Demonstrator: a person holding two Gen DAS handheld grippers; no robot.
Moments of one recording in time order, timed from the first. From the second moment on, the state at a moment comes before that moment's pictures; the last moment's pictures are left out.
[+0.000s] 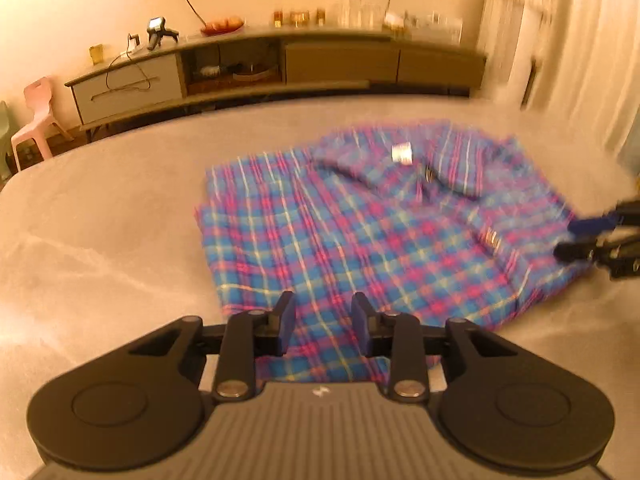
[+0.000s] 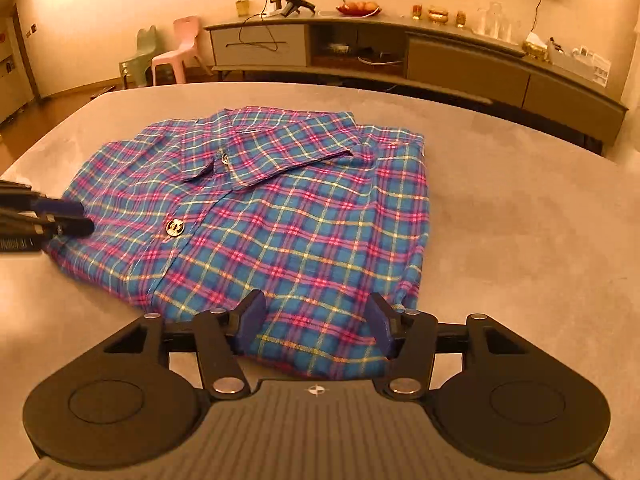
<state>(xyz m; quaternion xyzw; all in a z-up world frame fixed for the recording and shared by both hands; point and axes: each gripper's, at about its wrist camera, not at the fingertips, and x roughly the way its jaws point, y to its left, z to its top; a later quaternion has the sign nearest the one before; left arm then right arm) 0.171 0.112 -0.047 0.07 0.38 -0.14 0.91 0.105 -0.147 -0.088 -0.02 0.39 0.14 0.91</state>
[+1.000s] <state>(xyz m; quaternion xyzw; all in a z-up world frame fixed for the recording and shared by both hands) 0.288 0.114 -0.074 0.06 0.34 -0.19 0.92 0.184 -0.219 -0.089 0.06 0.35 0.06 0.93</state>
